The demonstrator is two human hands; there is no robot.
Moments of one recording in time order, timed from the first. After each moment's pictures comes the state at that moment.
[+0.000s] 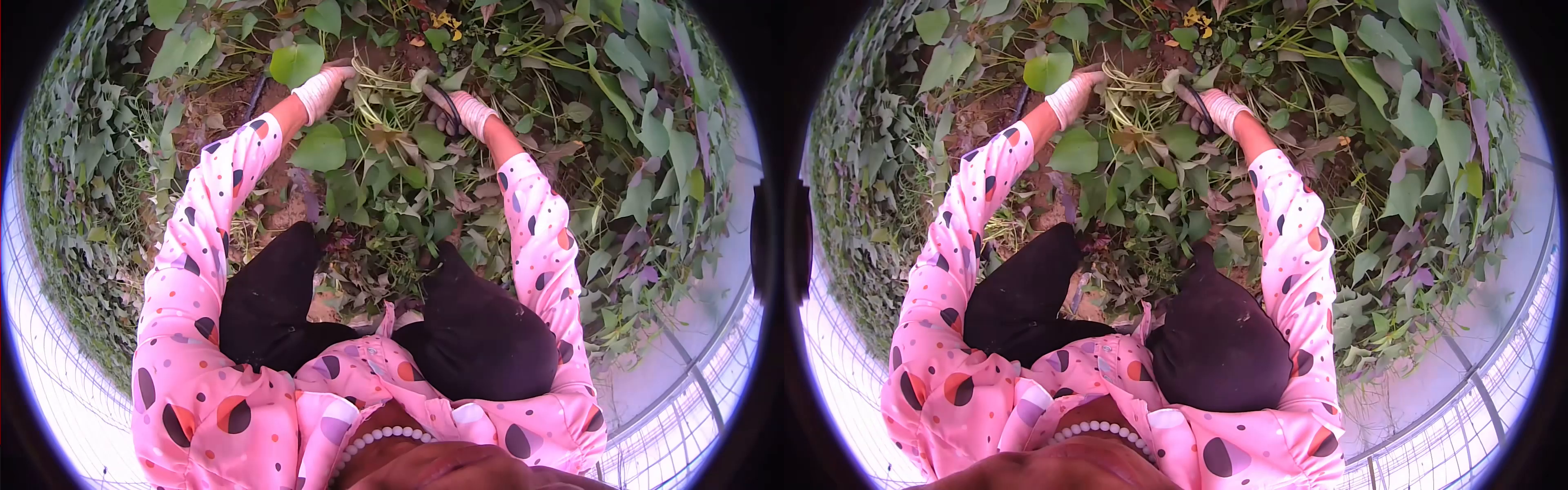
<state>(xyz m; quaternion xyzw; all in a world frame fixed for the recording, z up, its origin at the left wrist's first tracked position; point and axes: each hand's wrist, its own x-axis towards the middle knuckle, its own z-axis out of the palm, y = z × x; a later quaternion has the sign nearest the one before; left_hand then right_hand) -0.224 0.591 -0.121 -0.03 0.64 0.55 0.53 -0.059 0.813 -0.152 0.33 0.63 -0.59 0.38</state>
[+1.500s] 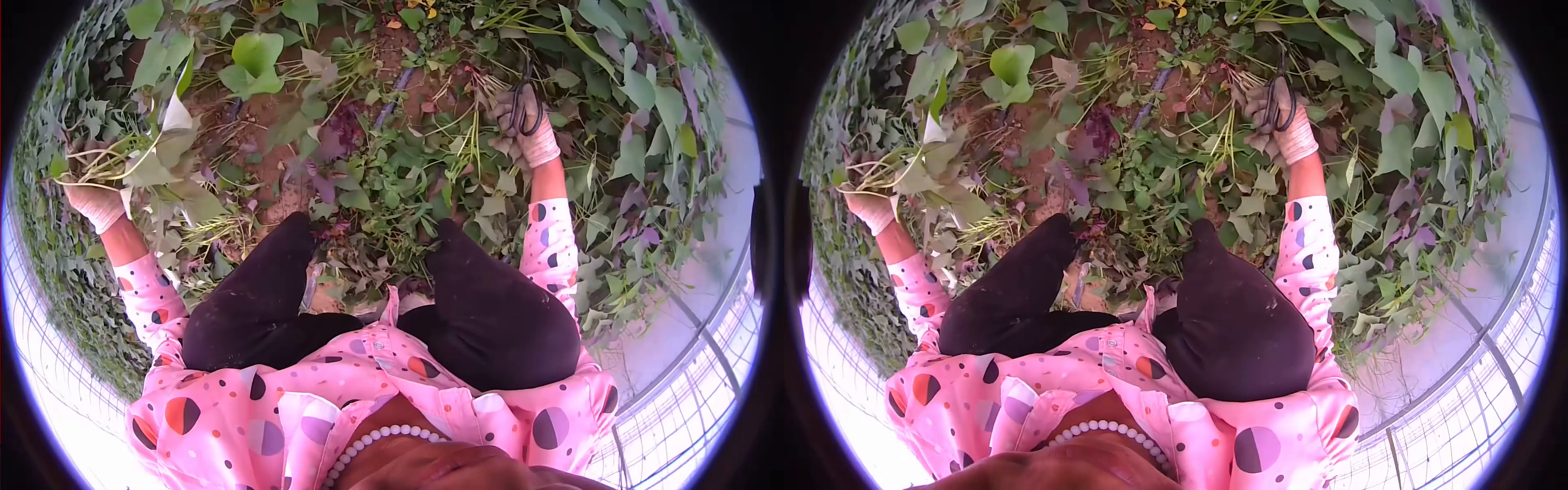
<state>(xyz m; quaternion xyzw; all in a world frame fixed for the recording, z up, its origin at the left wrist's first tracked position) -0.293 0.382 0.101 -0.10 0.67 0.73 -0.02 0.063 0.856 -0.077 0.51 0.45 -0.73 0.06</state>
